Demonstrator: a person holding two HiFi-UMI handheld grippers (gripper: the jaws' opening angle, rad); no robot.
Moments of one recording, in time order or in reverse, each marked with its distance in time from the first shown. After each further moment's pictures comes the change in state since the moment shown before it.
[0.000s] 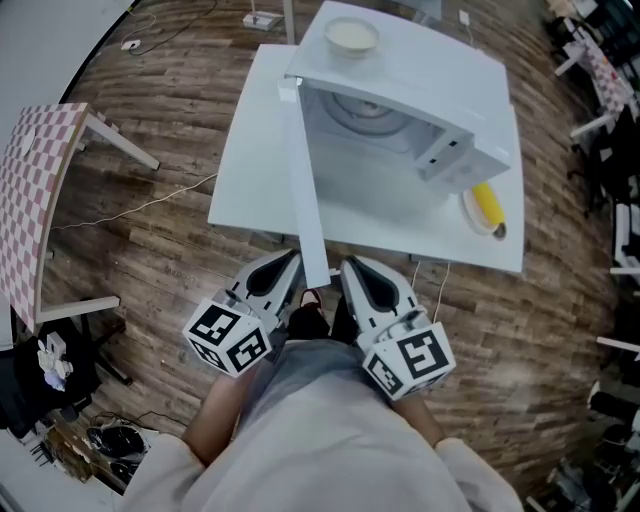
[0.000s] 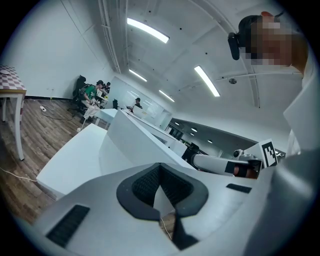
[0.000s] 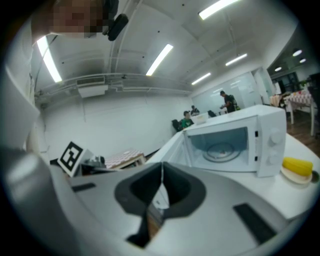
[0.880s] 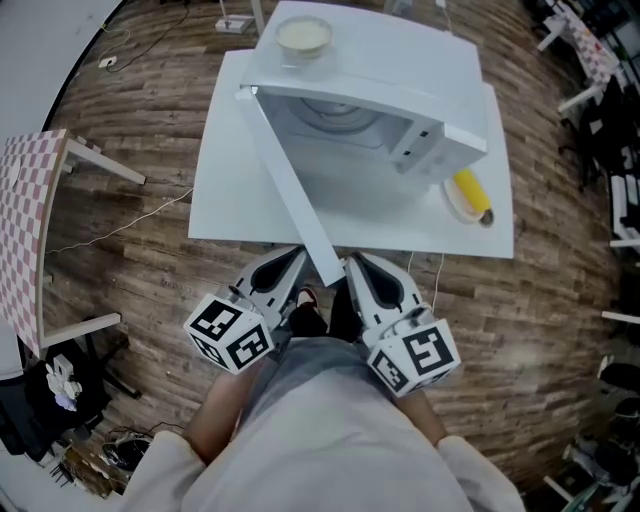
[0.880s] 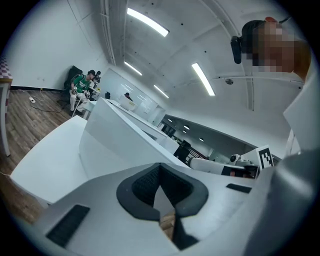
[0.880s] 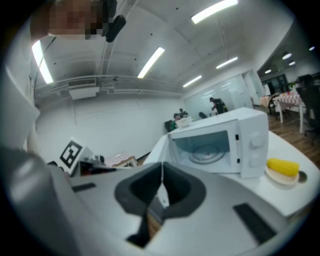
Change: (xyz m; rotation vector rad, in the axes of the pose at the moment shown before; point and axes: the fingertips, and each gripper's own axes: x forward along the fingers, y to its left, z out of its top) left arm 0.051 -0.032 0.001 -0.027 0.056 -0.101; right arm -0.022 -0.050 0.009 0.045 -0.021 -0.091
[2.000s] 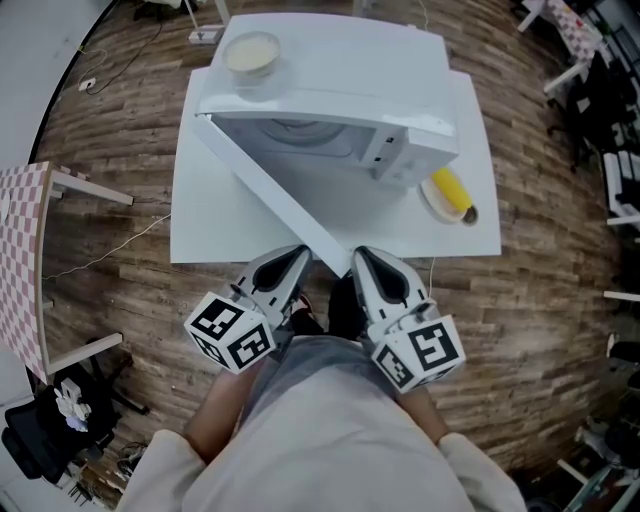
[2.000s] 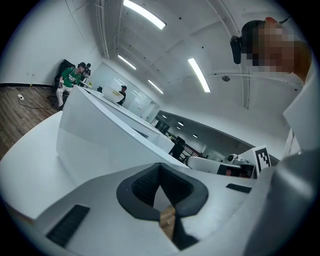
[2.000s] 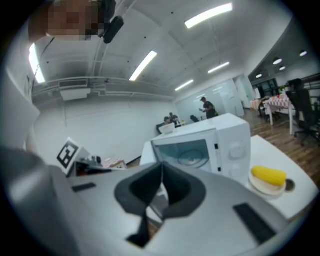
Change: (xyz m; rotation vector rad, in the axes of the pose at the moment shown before) left arm 0.065 -0.025 0.004 0.019 0.050 -0.081; right arm -0.014 -0.067 0.023 0.025 -0.037 -0.093
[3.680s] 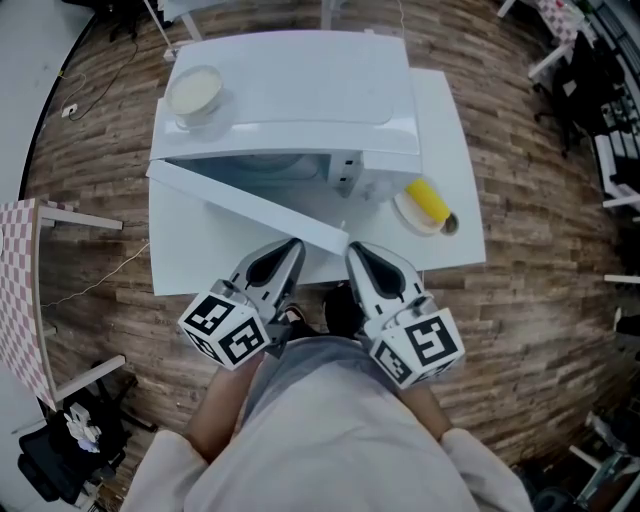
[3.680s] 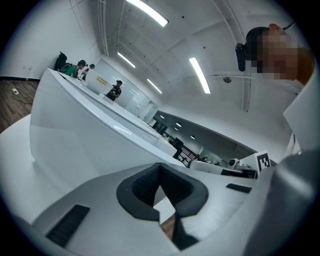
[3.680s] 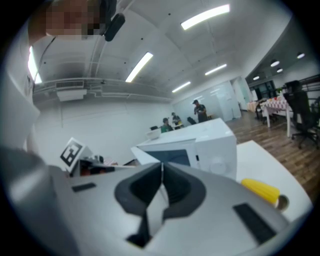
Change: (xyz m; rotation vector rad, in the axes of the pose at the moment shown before) left arm 0.079 -0.004 0.023 -0.029 0.002 -0.030; right arm 0.007 -0.070 0.030 0.001 -0.016 -0.030
